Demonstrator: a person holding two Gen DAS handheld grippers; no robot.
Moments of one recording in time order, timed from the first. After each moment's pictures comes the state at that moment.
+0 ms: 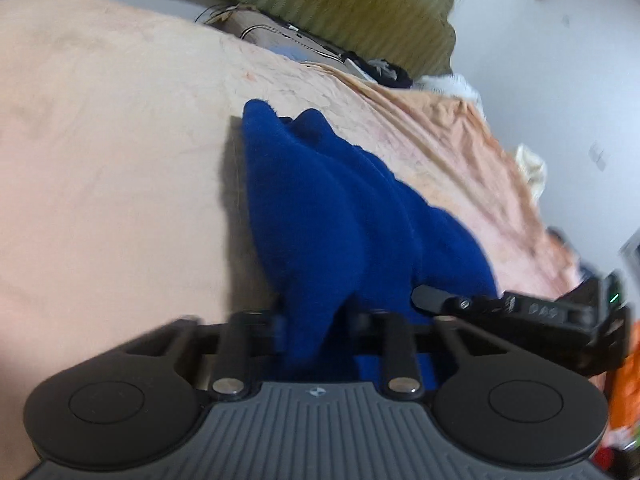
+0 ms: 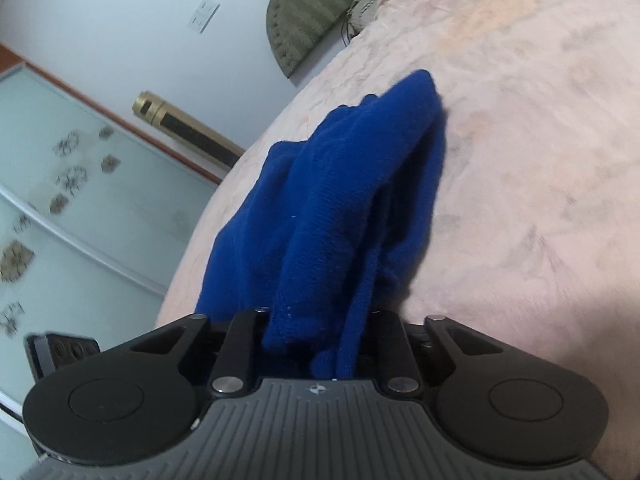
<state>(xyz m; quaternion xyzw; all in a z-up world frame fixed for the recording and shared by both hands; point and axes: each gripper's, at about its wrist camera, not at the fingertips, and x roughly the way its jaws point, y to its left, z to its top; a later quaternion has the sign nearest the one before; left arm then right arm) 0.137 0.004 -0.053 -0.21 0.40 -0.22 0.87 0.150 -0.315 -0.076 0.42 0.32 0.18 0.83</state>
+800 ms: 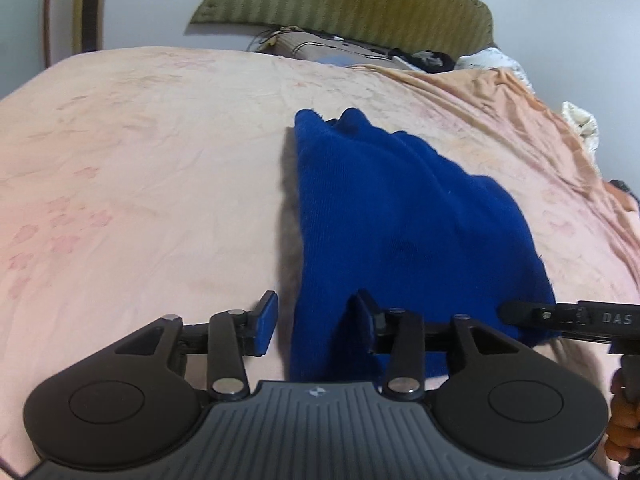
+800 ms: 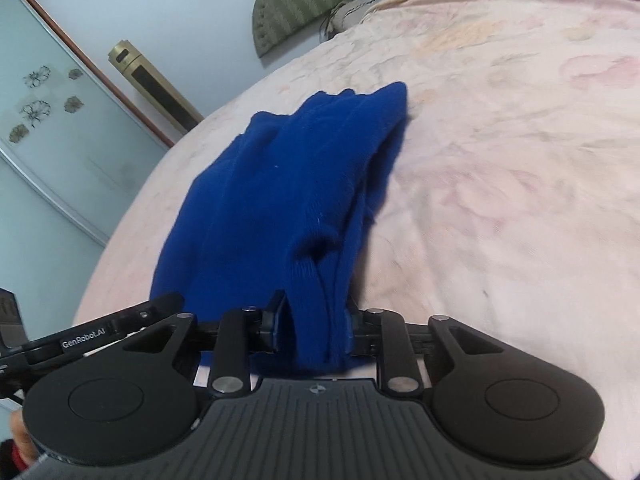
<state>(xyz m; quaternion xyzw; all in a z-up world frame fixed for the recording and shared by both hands) 0.032 -0.009 -0.025 -0.07 0.39 -0.10 0.91 0.042 -0.270 -0.039 0.28 0.36 0.09 0.88</state>
